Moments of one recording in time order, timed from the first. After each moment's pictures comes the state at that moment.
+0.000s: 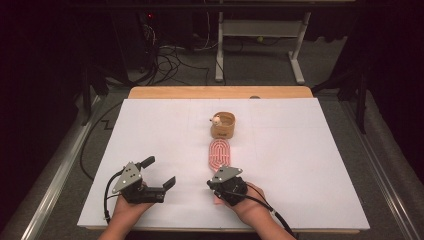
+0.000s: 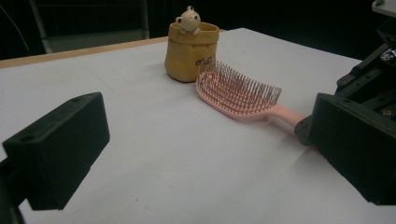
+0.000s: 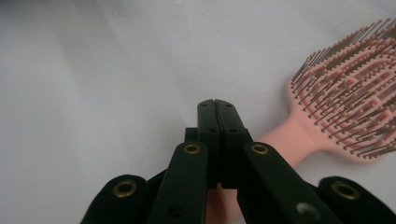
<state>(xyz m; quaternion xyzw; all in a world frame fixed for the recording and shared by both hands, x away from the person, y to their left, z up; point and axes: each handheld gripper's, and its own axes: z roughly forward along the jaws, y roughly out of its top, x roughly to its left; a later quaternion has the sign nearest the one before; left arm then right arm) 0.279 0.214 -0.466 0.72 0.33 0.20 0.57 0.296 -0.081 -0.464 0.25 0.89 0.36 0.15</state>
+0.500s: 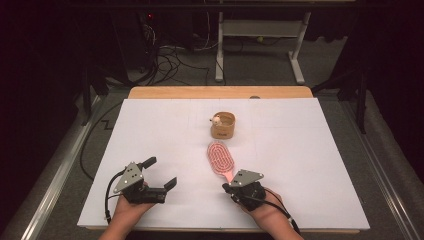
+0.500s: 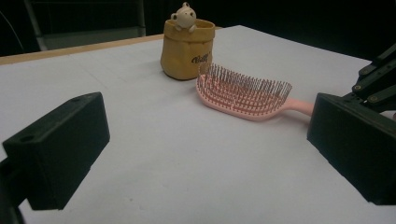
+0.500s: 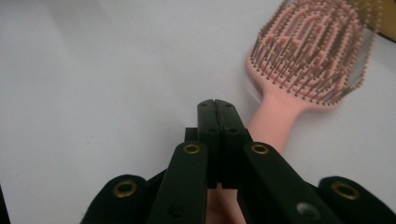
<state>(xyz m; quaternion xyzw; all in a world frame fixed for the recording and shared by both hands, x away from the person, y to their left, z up) 0.280 0.211 -0.467 0.73 0.33 0.19 0.57 0.282 -0.126 -0.462 0.27 0.88 0.36 0.15</state>
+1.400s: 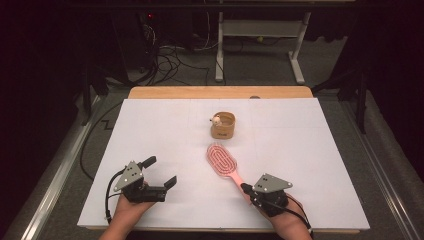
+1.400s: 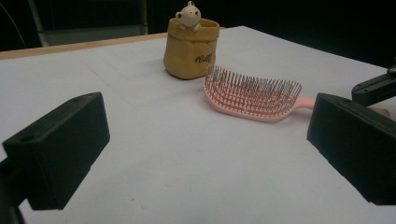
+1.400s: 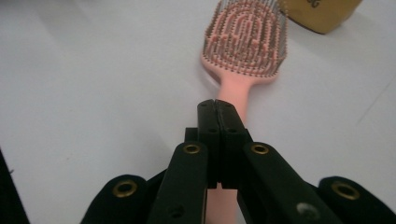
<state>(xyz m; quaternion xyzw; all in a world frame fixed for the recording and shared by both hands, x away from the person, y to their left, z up) 0.283 0.211 -0.468 0.72 0.34 0.19 0.57 0.263 -0.170 -0.454 0.29 0.85 0.39 0.19</state>
